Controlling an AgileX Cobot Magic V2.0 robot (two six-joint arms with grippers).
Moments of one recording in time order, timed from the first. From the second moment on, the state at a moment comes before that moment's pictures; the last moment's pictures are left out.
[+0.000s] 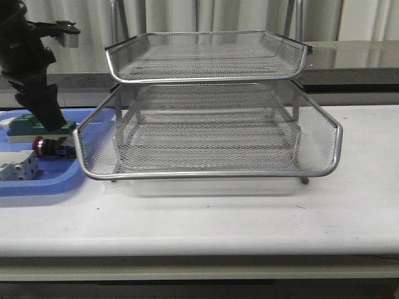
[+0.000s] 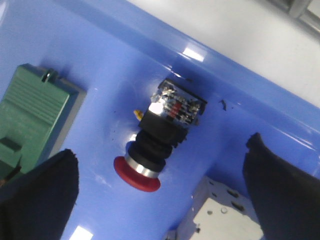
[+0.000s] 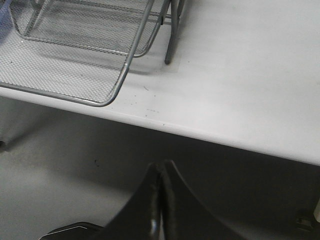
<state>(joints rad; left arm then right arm) -0.06 2.21 -1.96 -0.13 1.15 0.98 -0.04 0.54 -0.72 0.28 1.00 -0.24</state>
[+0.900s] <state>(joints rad) -0.06 2.36 -1.96 -0.18 1.08 1.04 -0.04 0.54 -0.72 0.28 1.00 -0.24</state>
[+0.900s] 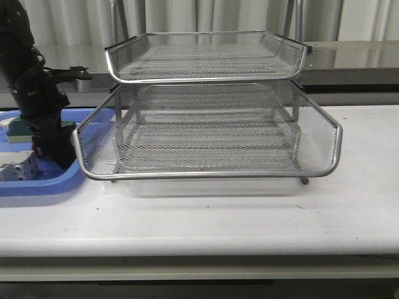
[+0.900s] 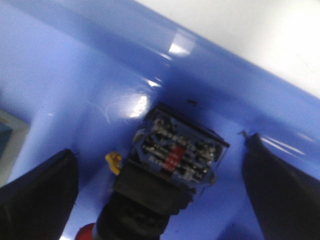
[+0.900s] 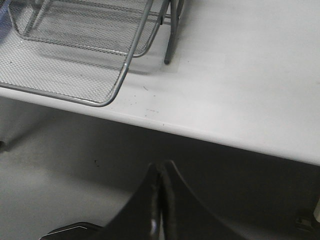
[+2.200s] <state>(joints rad) -0.07 2.26 -2.23 -0.14 1.24 0.93 -0.04 0.54 -0.72 0.28 1.00 -0.24</state>
